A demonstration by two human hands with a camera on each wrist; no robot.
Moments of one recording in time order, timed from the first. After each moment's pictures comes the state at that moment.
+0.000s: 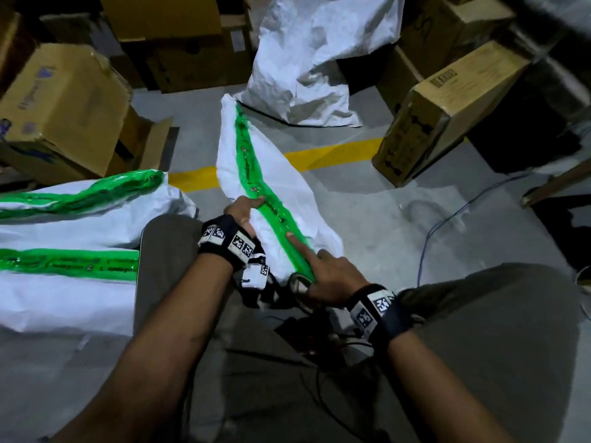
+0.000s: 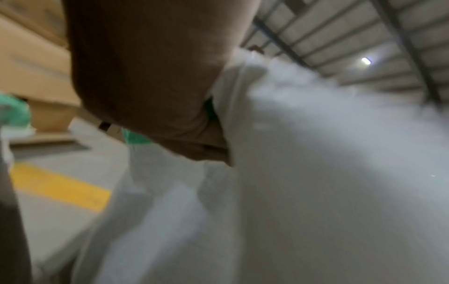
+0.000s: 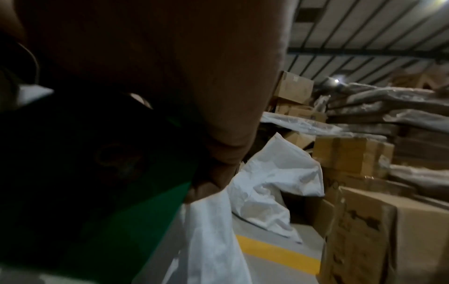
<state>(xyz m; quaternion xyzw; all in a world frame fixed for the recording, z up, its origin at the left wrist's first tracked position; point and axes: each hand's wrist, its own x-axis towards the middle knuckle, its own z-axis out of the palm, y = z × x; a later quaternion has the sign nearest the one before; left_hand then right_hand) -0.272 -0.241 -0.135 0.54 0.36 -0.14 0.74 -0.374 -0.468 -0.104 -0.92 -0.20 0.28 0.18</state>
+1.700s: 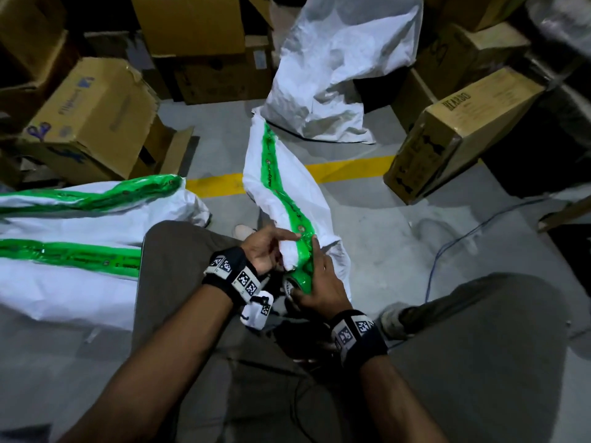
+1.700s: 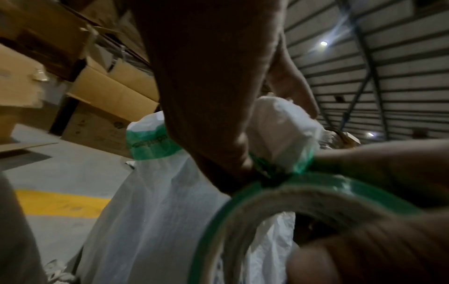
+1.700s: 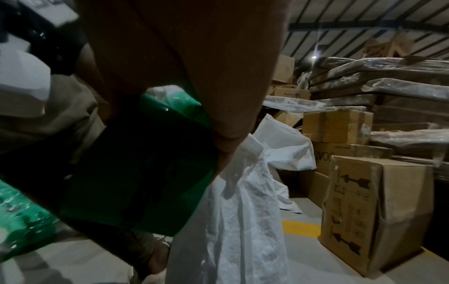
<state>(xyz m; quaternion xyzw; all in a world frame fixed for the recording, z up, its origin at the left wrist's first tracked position) -0.329 -0.280 -0.118 0.43 0.23 -0.29 0.82 -0.392 -0.444 -0.153 -0.90 -0.10 0.15 0.40</state>
